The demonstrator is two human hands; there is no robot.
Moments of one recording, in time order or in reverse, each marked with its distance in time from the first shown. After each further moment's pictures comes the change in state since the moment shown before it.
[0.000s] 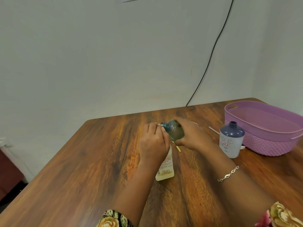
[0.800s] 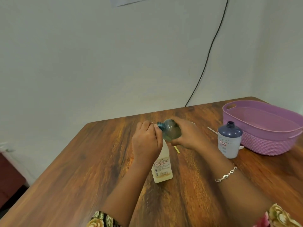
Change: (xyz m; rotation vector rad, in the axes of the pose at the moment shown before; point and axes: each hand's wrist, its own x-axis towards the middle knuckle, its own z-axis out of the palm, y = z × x) left_hand 0.011 -0.003 -0.007 -0.085 0.005 -0.065; right_hand 0.002 0.004 -0.002 0.100 0.013 -0.020
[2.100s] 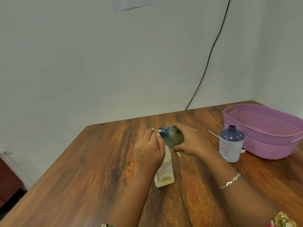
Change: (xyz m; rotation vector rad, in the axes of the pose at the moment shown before) left_hand -0.010 -0.002 0.001 0.017 0.033 0.047; right_hand 0.003 0.010 0.009 -0.026 -0.012 0.009
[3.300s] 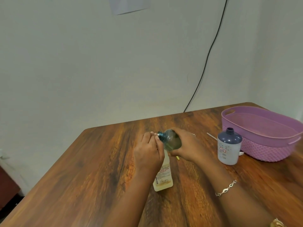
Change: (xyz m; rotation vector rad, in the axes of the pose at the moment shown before) left_hand -0.001 0.001 0.003 -0.002 -0.054 -0.045; right_hand -0.006 -0.002 0.004 0.049 0.023 0.039
